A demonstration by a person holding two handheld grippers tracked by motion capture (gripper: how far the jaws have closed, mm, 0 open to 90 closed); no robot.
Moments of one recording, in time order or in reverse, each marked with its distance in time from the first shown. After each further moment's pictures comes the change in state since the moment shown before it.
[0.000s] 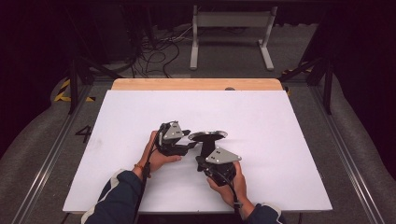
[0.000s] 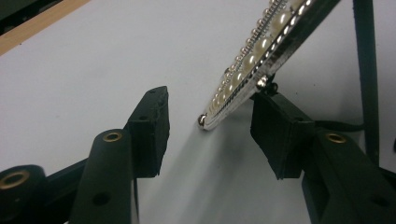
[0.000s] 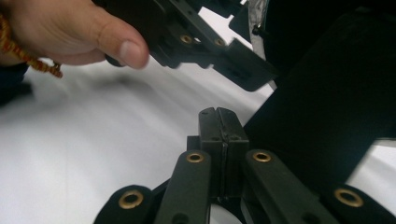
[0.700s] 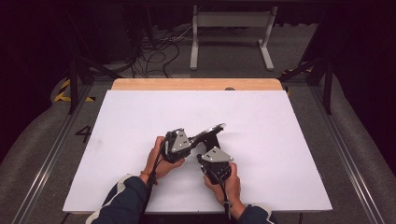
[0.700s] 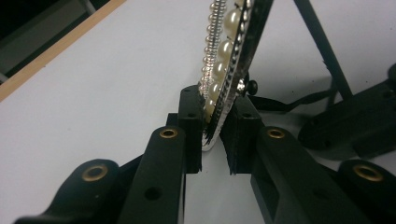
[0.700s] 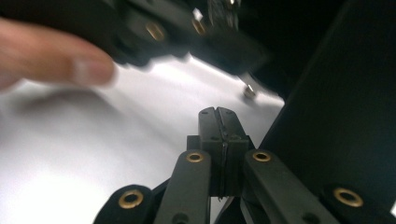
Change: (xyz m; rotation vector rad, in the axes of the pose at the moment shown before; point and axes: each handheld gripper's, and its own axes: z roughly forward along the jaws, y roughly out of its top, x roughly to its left) left arm -0.031 0.000 -0.001 0.008 0.111 0.122; right arm 0.000 -0.010 0.019 0.058 -0.134 0.060
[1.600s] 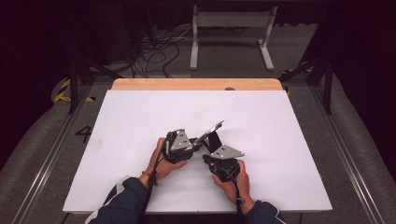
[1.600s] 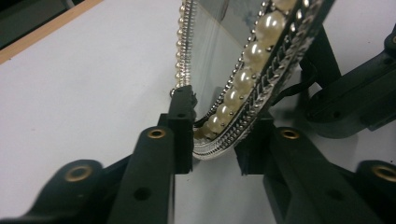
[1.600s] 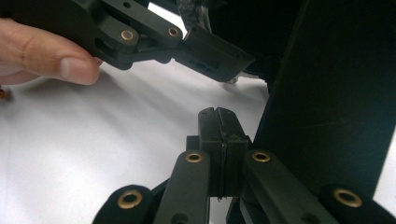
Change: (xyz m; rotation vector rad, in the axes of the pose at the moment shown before) left arm 0.002 -0.006 0.009 -0.033 -0.080 -0.064; right arm -0.025 -0.002 -0.011 0.004 0.094 -0.007
